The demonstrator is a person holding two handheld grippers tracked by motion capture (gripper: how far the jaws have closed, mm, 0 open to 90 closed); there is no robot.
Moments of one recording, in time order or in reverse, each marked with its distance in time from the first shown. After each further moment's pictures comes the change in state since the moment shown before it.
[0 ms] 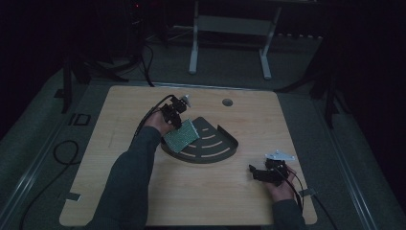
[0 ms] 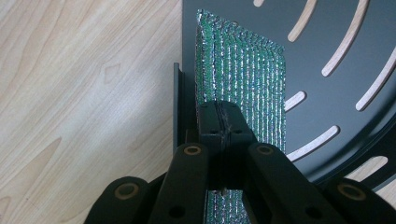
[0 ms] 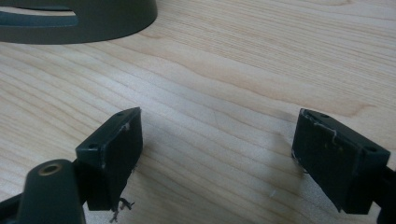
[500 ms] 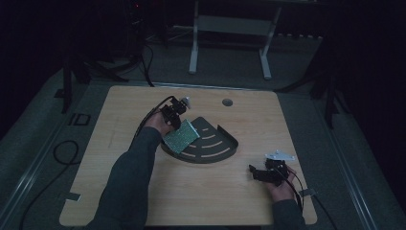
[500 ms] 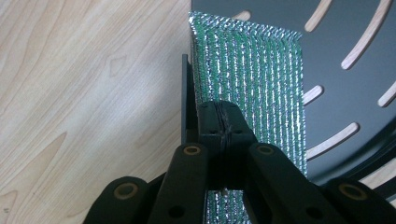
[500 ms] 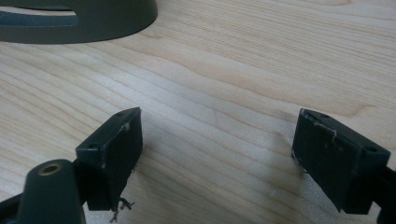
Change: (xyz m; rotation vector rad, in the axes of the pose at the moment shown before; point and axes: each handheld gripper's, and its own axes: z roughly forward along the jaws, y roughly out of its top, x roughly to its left) left arm 0.000 0.000 0.009 0.042 0.043 0.013; right arm 0.000 0.000 0.000 0.000 0.001 -0.001
